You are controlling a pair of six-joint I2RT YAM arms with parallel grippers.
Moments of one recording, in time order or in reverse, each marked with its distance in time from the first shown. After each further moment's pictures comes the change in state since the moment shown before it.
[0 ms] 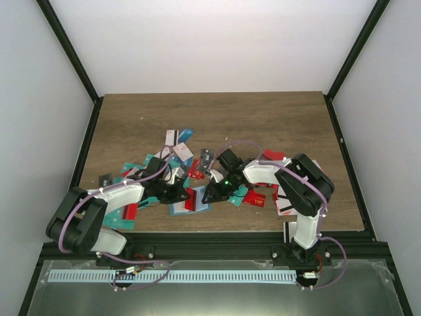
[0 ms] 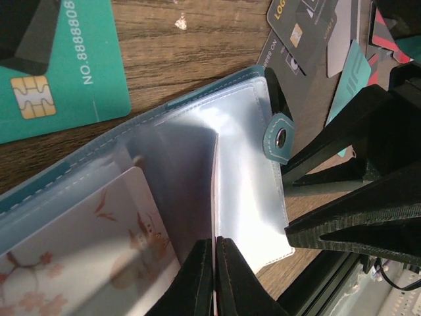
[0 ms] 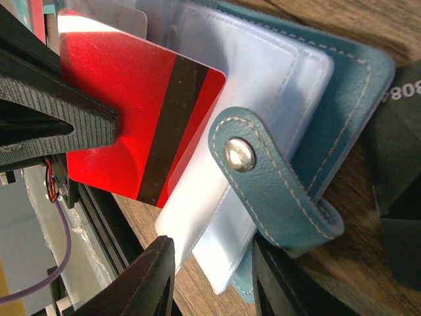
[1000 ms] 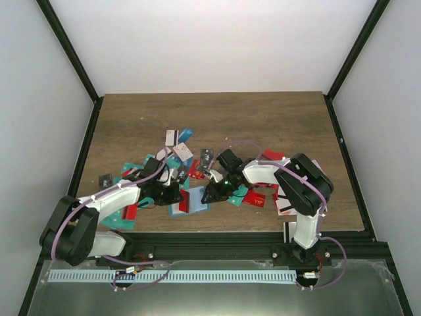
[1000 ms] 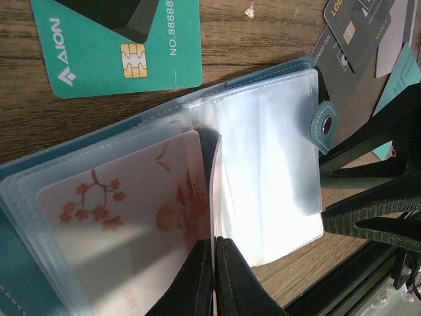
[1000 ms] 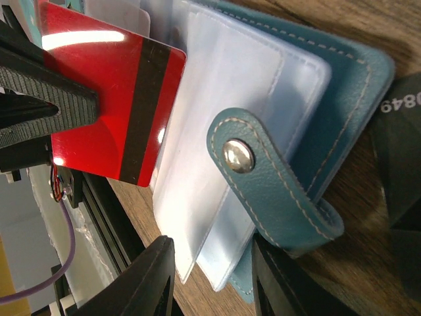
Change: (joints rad) left arm 0.000 -0.089 0.020 -0.179 -0.124 0.000; right arm 0.000 0.009 0.000 0.015 -0.016 0.002
